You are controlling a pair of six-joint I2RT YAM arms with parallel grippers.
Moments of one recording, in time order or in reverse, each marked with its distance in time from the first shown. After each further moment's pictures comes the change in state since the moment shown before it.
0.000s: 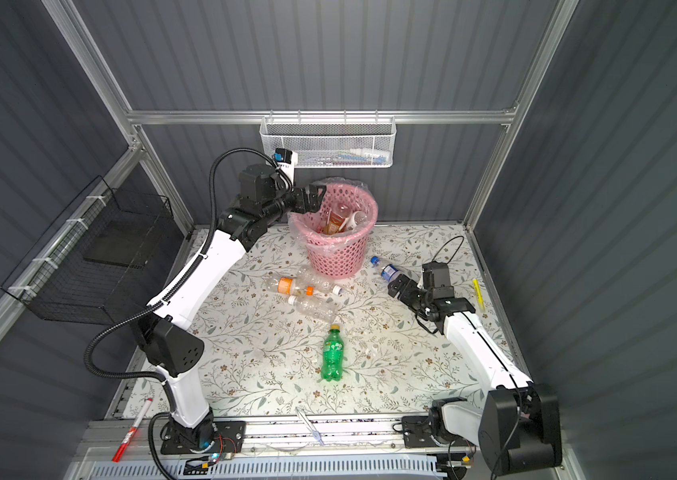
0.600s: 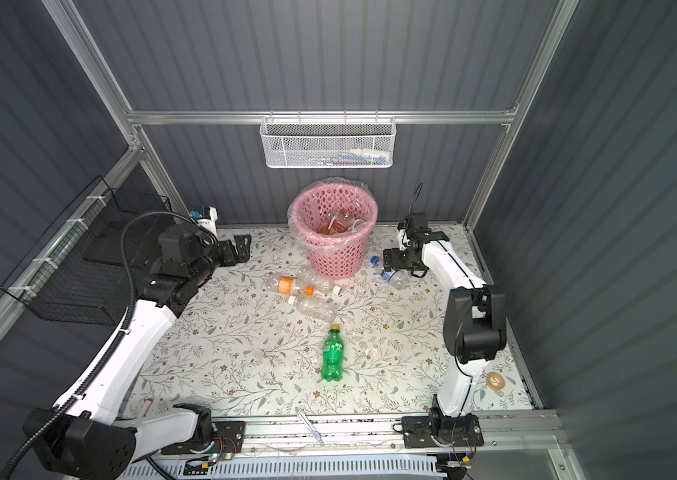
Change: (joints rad) left arm 0.291 -0.610 -0.866 0.022 -0.051 -0.048; right arm 0.009 0.694 0.739 -0.333 0.065 -0.661
